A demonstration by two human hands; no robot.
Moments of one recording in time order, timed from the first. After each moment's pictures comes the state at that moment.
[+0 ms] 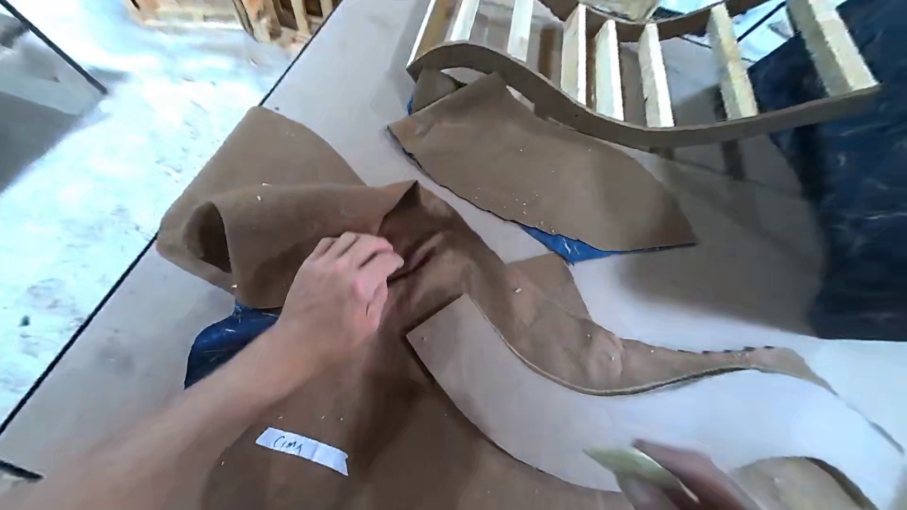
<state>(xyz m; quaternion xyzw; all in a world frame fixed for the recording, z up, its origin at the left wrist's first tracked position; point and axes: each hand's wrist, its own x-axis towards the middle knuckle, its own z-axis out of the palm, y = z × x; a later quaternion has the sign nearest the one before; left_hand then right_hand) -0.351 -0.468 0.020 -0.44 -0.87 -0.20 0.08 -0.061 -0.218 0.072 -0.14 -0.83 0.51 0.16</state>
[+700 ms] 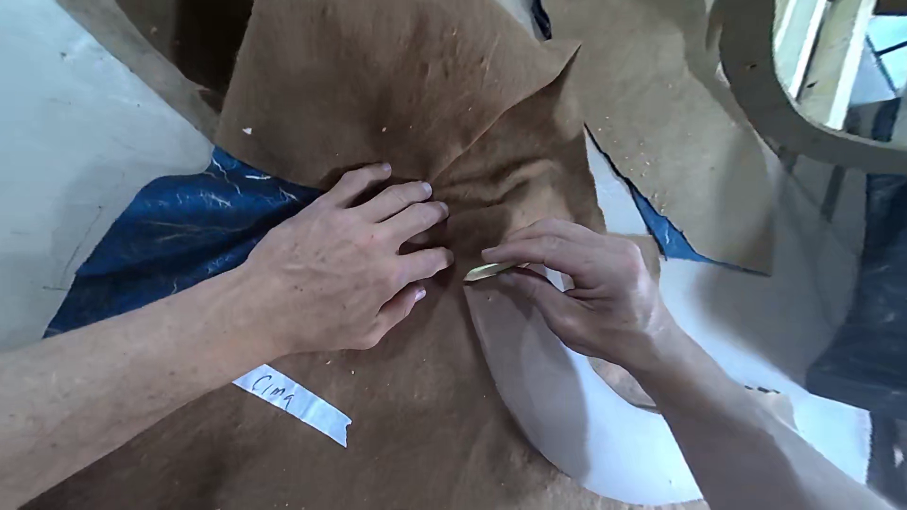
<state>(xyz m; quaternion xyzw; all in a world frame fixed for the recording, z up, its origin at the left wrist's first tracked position) -0.325 -0.520 -0.042 -0.52 -0.84 -0.17 0.01 -0.285 -0.238 0.003 0.29 -0.90 0.31 -0.03</state>
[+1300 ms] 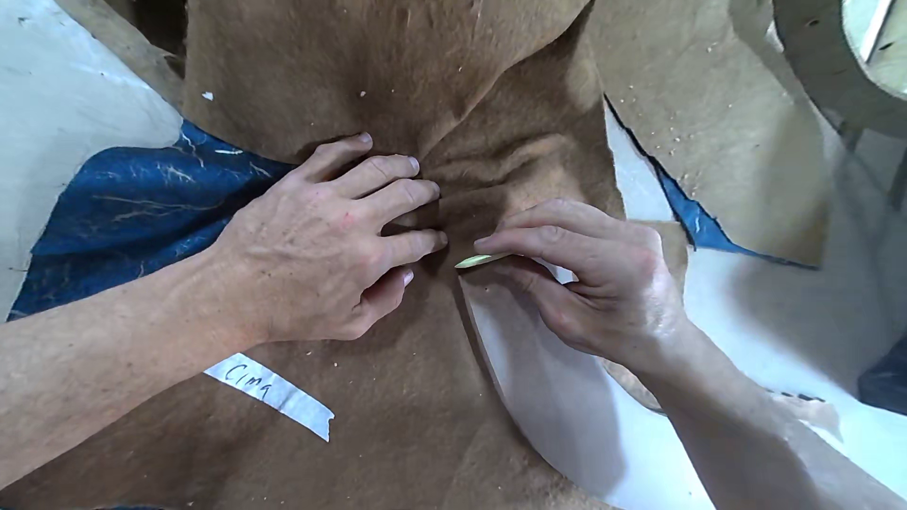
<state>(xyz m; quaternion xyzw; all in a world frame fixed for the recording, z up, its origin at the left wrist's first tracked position) -0.326 -0.519 -0.041 -0.51 -0.84 -0.16 0.03 -0.285 -0.238 -0.003 0.33 -0.89 0.31 0.01</state>
